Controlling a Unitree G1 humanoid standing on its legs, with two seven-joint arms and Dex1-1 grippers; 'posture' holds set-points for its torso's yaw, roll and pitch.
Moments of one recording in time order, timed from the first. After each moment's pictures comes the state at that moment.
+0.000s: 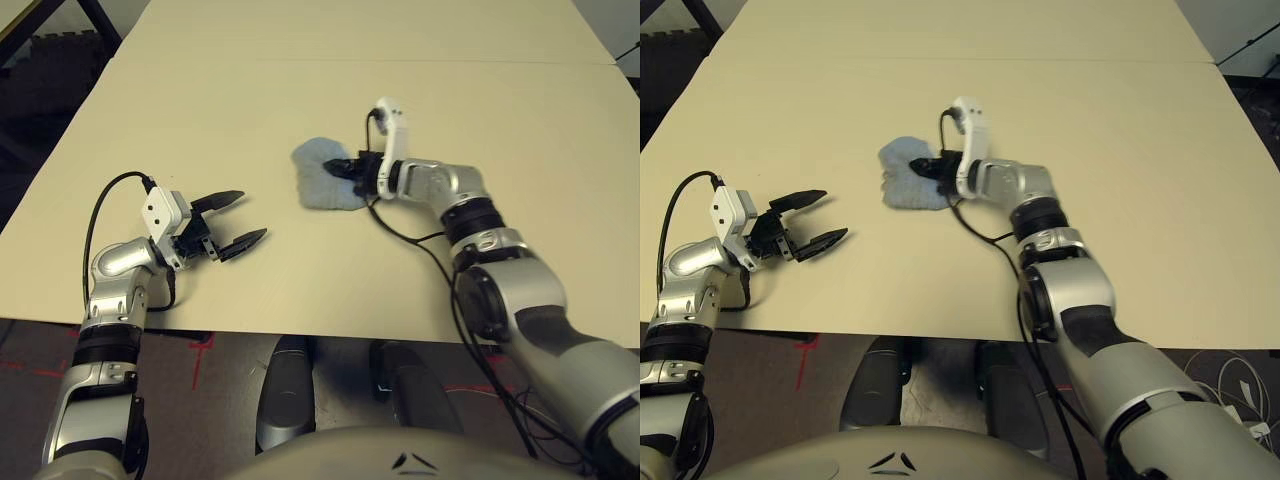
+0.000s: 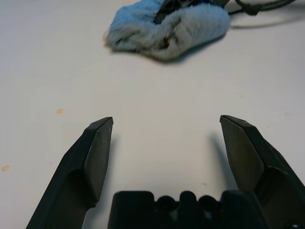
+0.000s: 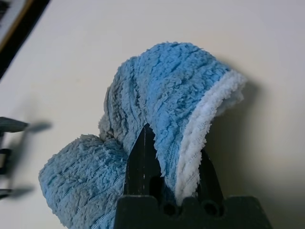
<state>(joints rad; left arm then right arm) -0.32 0.61 0.14 0.45 -0.37 -0.25 -1.19 -1.04 -0.19 -0.15 0.88 0.32 0.69 0.68</state>
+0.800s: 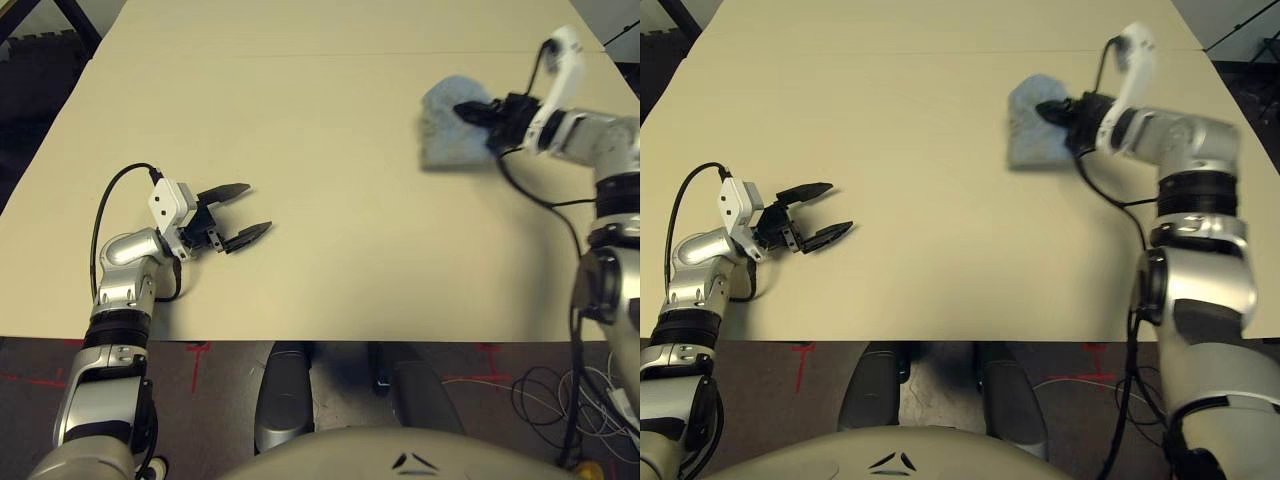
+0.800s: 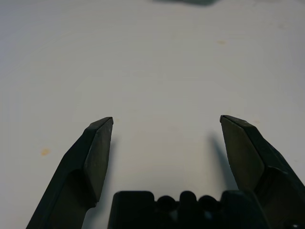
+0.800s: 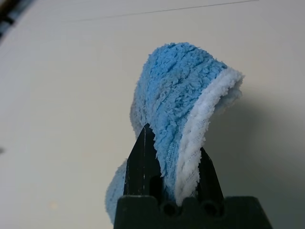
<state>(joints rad) -0.41 0.58 0.12 0.55 -0.36 -0.30 -1.22 -1.05 -0.76 -0.21 0.75 0.37 0.85 0.83</state>
